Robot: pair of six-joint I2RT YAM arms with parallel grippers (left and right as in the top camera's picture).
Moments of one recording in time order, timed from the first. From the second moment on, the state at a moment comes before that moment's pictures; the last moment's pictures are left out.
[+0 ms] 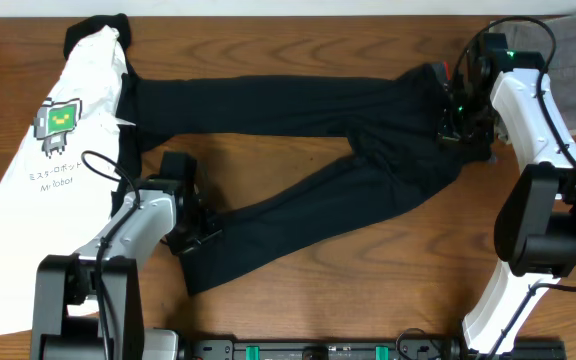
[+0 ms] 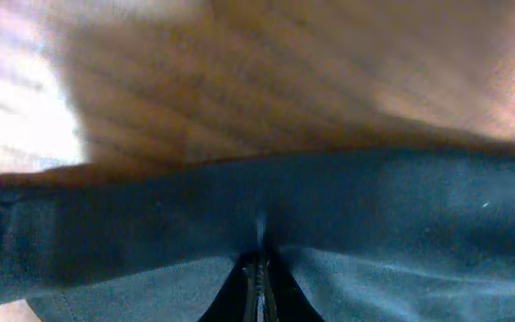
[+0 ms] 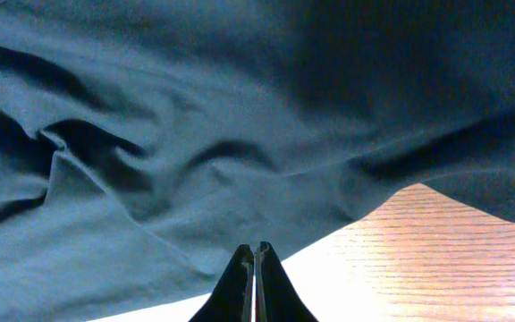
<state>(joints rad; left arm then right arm) -0.07 1.60 0.75 -0.73 0.20 -0.51 -0.04 2.06 1.71 -1.22 -0.12 0.11</state>
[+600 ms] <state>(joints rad) 0.26 1.68 0.82 -0.39 0.19 -0.39 -0.05 2.06 1.71 -1.16 -0.12 0.11</state>
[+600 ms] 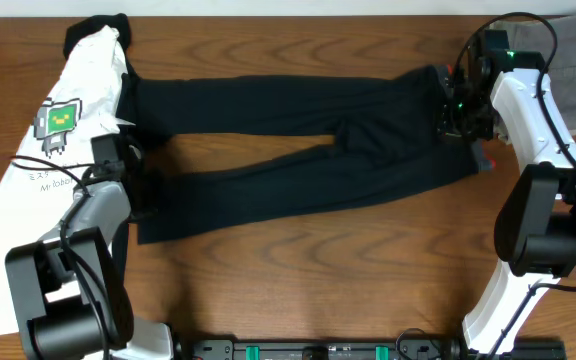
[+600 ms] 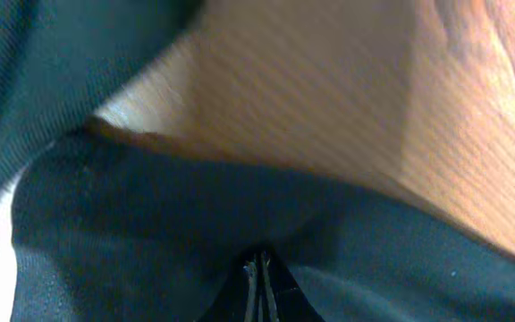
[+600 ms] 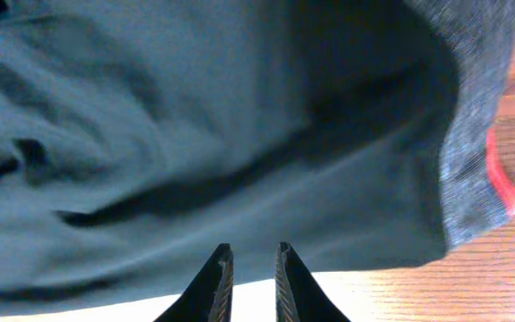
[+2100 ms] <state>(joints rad) 0.28 1.66 0.96 -0.50 0.49 -0.17 -0.11 2.28 1.70 -0.41 -0.31 -0.02</state>
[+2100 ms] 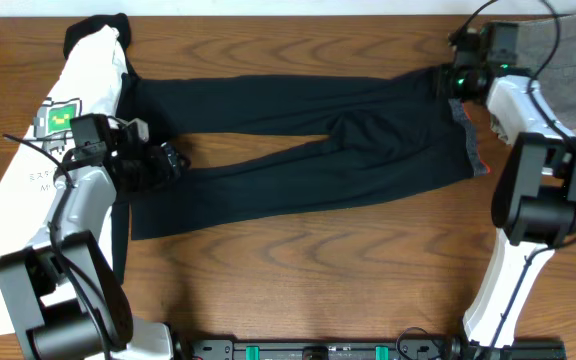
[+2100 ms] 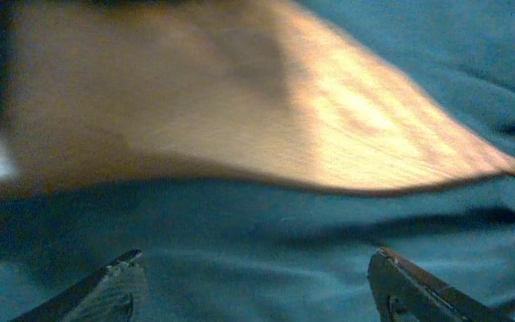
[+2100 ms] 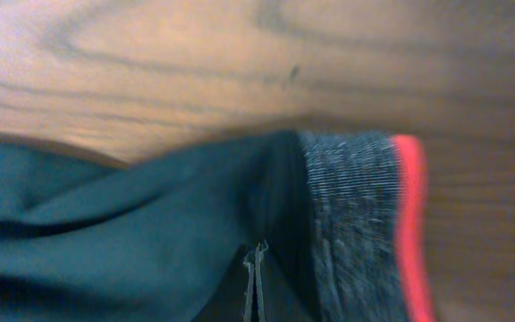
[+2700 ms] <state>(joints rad) 0.06 1.58 0.96 -0.37 0.35 -0.12 -0.13 2.34 1.72 -0.39 -0.19 0.01</state>
